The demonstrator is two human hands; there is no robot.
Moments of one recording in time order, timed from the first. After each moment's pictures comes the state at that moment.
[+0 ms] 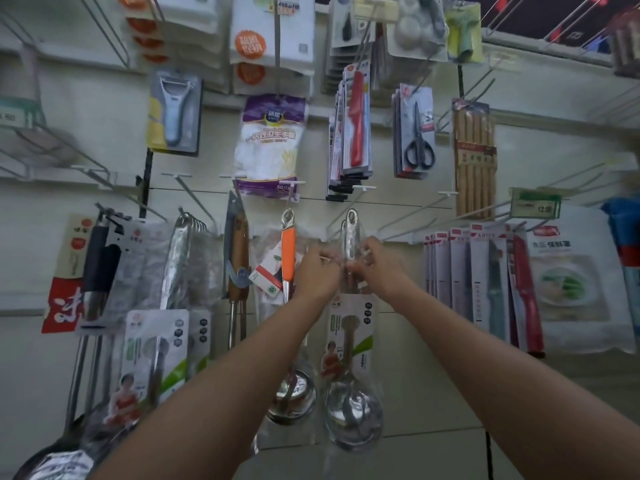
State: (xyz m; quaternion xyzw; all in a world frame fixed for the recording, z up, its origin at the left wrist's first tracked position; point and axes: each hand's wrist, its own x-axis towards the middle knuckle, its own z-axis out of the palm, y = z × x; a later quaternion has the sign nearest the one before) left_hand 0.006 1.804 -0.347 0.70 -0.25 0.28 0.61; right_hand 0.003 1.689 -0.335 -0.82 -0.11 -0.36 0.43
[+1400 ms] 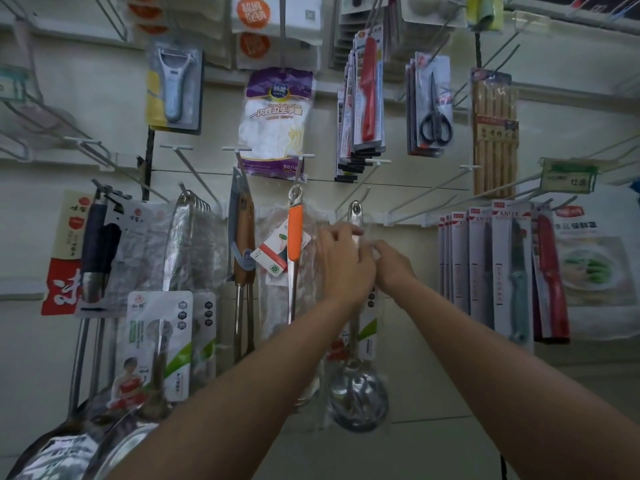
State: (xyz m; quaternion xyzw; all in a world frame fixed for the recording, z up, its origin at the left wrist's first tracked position) left_hand 0.006 1.782 -0.364 0.71 -0.25 0.43 0.50; right_hand 0.023 1.696 -0.353 -0.85 -0.02 -0.36 0.38
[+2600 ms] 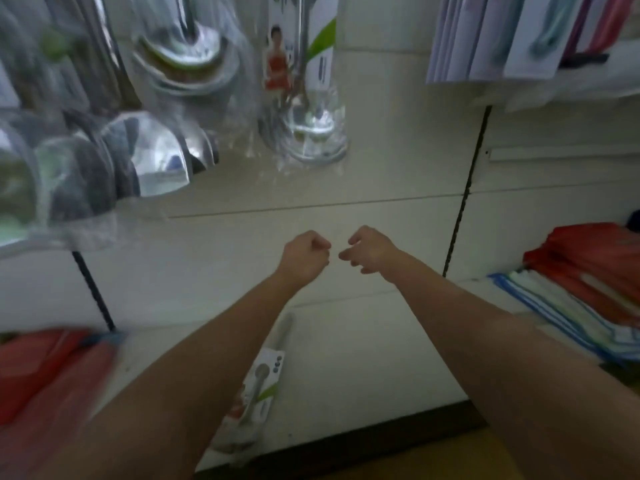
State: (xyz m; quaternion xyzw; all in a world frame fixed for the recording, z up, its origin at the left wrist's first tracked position) left_hand 0.082 1.764 -0.698 0.84 -0.14 0.02 0.52; right_hand 0.053 1.638 -0.672 -0.89 0.12 -0.03 0.43
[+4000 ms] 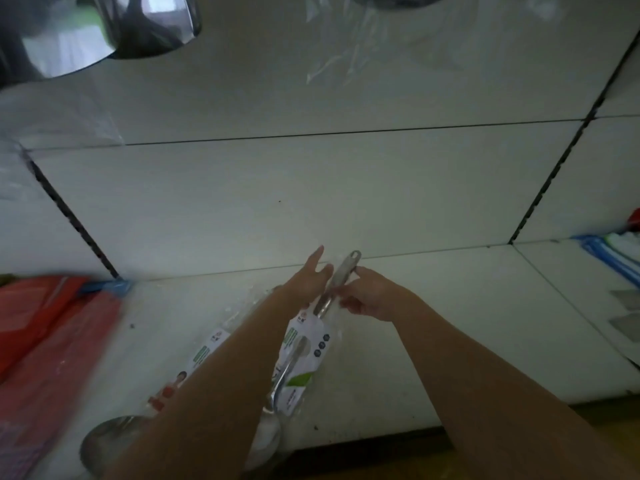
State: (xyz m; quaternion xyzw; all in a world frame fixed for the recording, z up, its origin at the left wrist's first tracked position) left_hand 0.148 1.797 -0.832 0.85 -0.04 -0.21 0.49; right_hand 0.126 1.675 -0.834 -0.71 0.13 0.23 0.66
